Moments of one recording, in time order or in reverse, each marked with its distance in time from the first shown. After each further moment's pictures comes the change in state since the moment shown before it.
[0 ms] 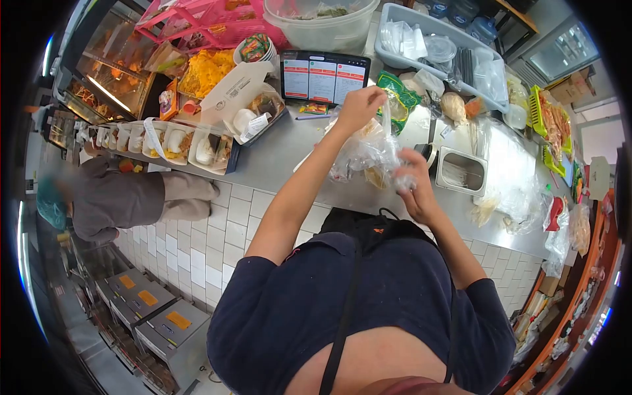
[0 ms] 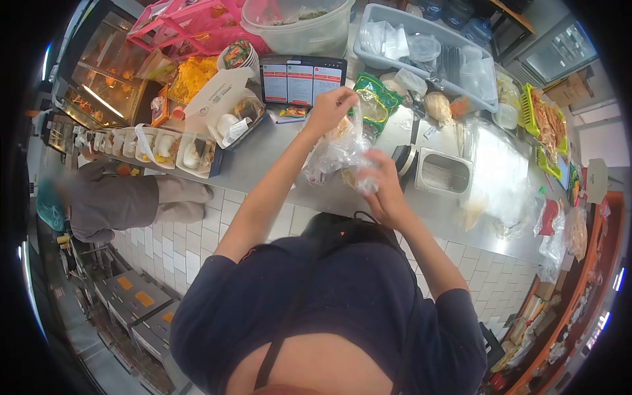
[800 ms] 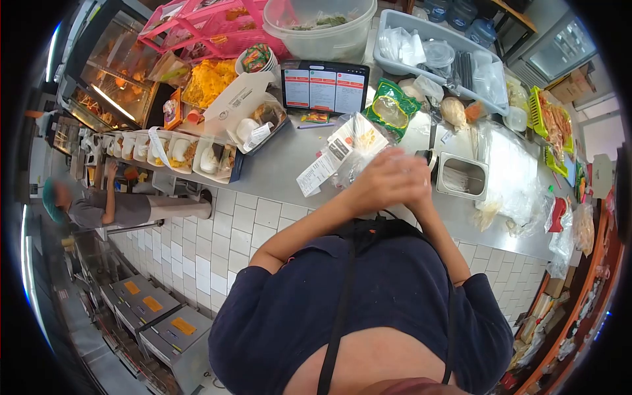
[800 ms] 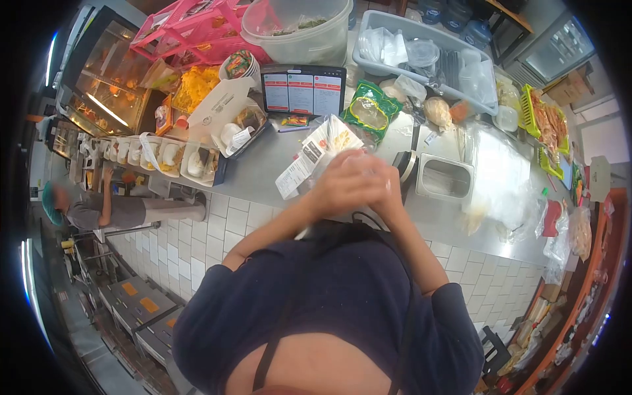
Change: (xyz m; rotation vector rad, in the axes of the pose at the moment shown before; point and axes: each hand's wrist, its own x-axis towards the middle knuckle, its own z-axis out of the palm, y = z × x) left_hand -0.075 0.136 -0.032 0.163 -0.050 0.856; right_hand 0.020 0.009 0.016 0.203 0.088 0.238
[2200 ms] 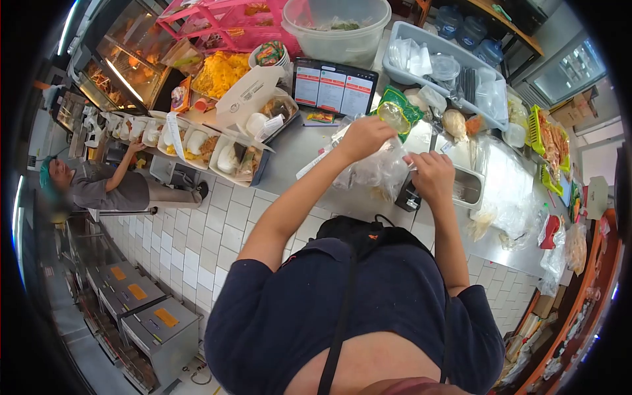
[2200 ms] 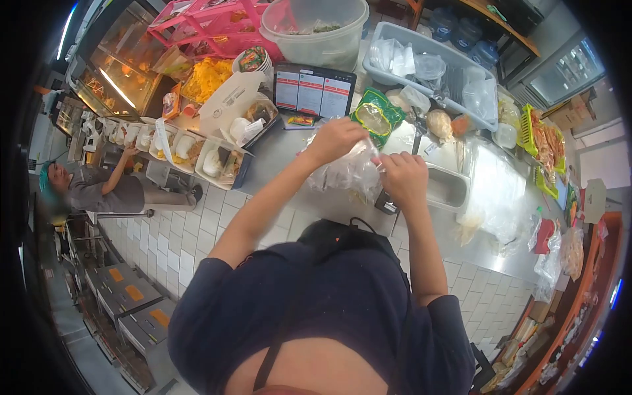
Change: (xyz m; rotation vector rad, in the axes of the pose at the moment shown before) left_hand -0.050 -0.098 0.030 0.136 -0.220 -0.342; right_hand 0.011 -0.003 -0.036 -0.930 -0.038 -0.423
